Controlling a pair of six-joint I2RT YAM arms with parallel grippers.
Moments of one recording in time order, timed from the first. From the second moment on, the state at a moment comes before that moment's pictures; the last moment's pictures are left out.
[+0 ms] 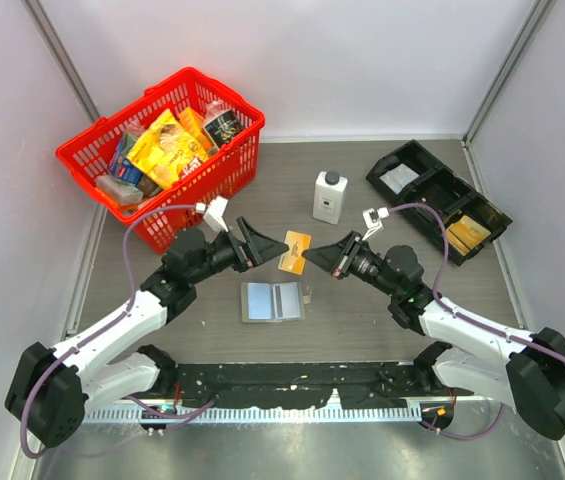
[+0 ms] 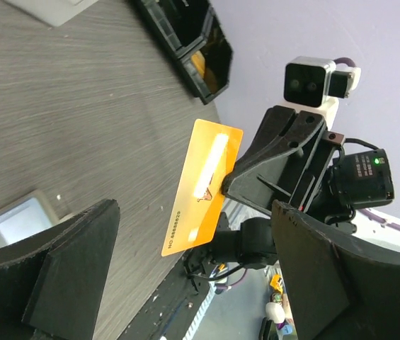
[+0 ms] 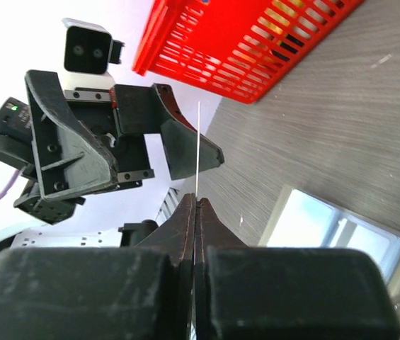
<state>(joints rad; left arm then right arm) -0.59 1.01 0.56 0.27 0.35 -1.00 0.63 1.04 0.36 0.69 -0.32 1.02</state>
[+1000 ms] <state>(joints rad) -0.67 1.09 0.56 0.48 0.39 -1.08 0.63 1.01 0.36 0.82 -0.28 1.05</state>
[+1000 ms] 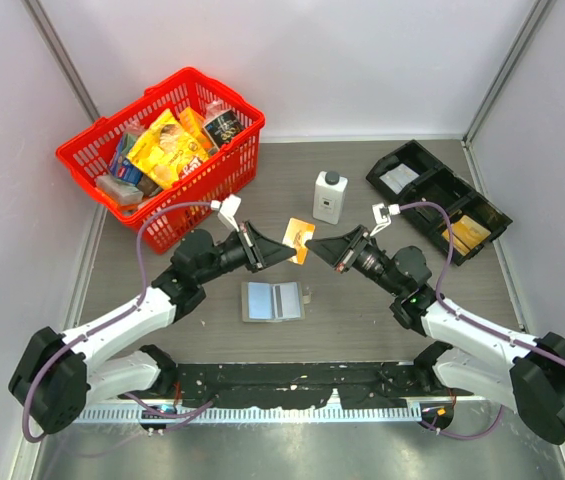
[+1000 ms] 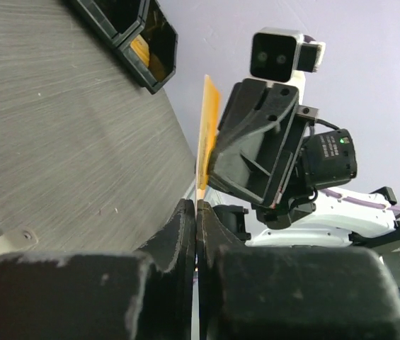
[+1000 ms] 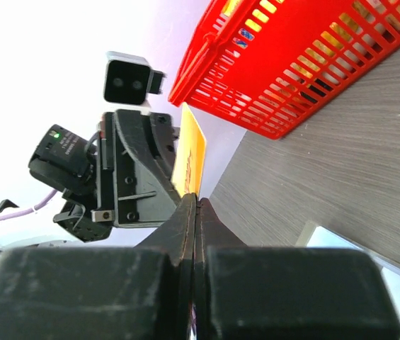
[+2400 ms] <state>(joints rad) -0.70 1.33 1.53 -0.98 0.90 0.34 0.59 1.02 1.17 -0.53 -0.76 -0.01</state>
